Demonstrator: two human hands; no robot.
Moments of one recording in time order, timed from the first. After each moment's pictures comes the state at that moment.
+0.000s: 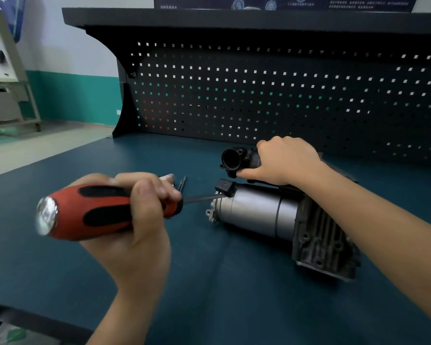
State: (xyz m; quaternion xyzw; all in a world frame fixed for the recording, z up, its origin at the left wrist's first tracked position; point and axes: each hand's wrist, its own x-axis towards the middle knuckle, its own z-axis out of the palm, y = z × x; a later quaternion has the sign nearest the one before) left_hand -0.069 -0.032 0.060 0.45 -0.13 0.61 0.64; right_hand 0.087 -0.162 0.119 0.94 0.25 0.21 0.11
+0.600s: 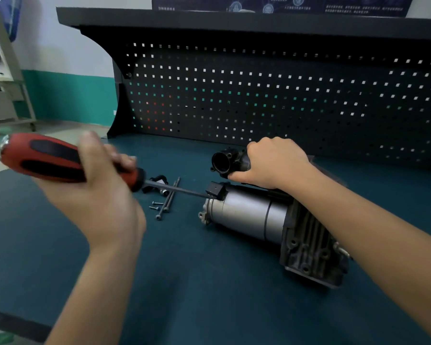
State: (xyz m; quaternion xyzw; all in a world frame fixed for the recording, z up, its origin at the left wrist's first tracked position) left_hand -0.043 -0.007 0.083 0.32 0.03 0.65 0.69; right_hand 0.080 -0.161 0.119 0.92 0.27 0.24 0.12
